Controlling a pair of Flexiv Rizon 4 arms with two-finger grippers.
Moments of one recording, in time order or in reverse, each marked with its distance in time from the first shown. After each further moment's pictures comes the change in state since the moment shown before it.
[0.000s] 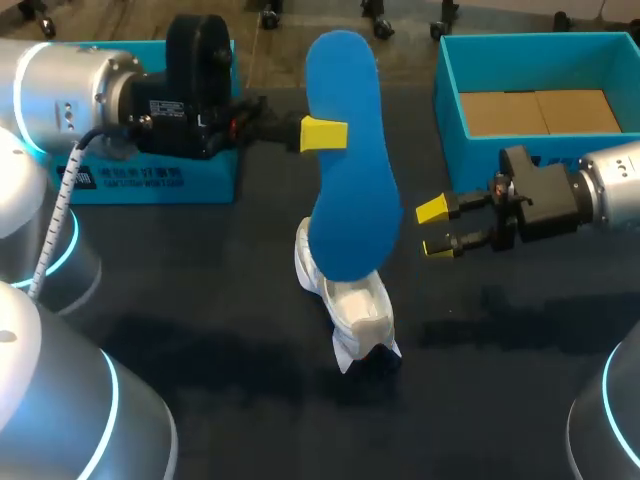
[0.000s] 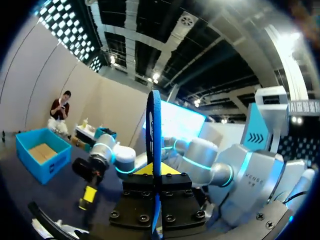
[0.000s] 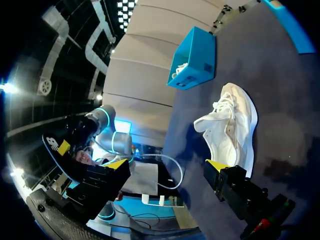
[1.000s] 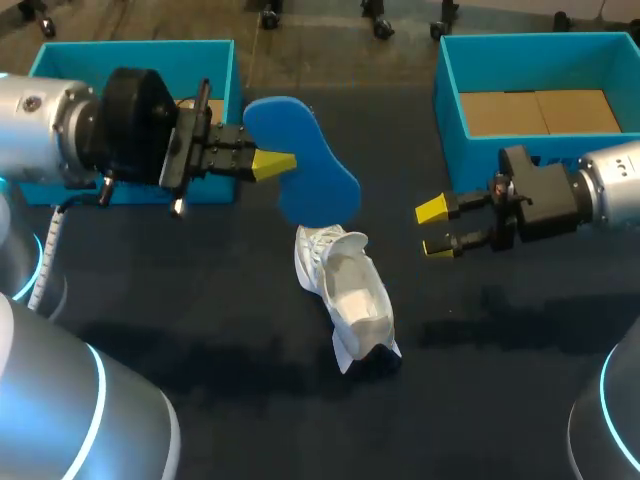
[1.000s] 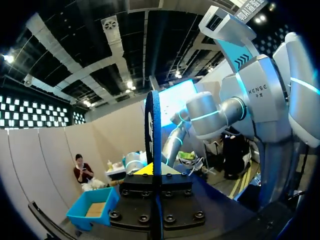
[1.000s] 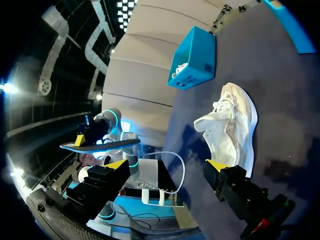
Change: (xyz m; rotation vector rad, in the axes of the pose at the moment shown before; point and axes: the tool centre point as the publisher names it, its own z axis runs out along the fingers) left arm -0.020 0.029 -0.047 -0.008 -0.076 0.722; right arm 0.001 0.000 0.000 0.001 -0.001 0.001
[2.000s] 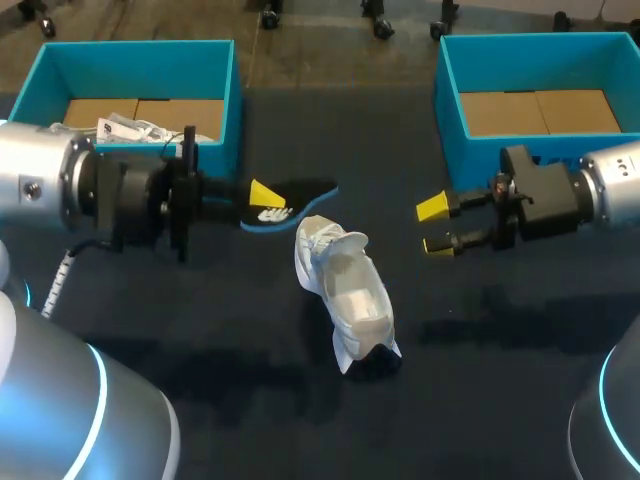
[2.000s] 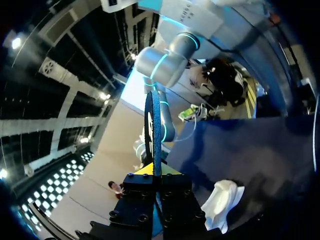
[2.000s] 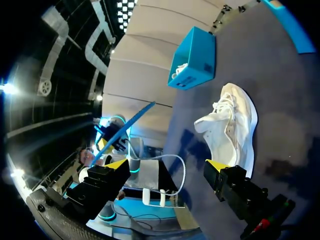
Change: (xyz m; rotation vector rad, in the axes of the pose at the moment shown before) left arm 0.010 0.078 -0.021 -0.188 0.017 0.754; right arm 0.001 0.004 -0.002 -0.018 0.012 0.023
